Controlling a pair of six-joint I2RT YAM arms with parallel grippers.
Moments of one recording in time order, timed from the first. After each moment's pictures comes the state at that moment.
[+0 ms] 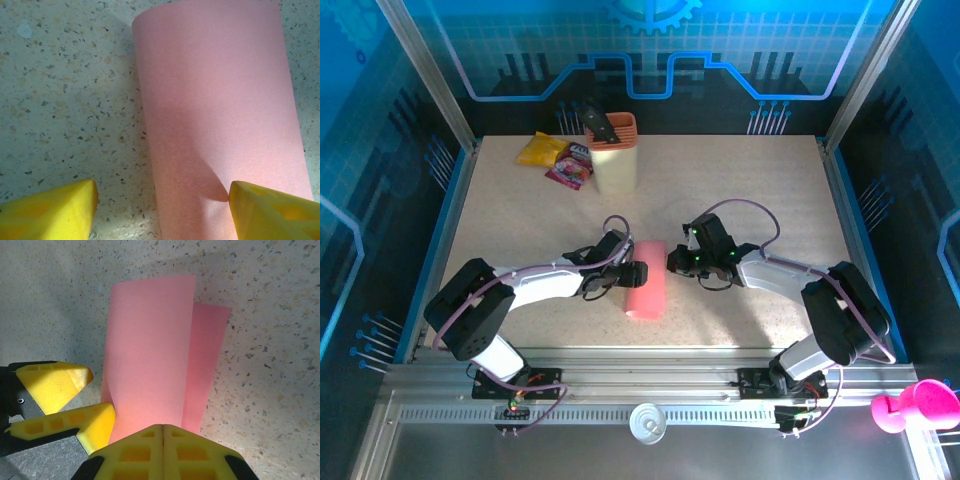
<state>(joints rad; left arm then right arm) -0.69 1.58 0.78 -0.16 -0.04 -0.61 0.56 1.51 0.76 -0.12 -0.32 0.74</state>
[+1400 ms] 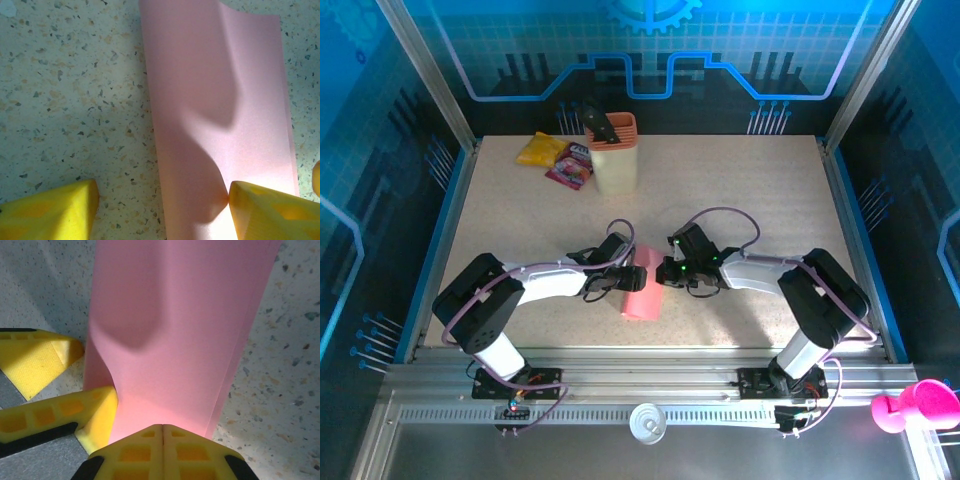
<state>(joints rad) -0.69 1.63 0.78 -0.16 -0.03 -0.55 0.65 1.64 0.78 -0.10 -0.32 0.76</state>
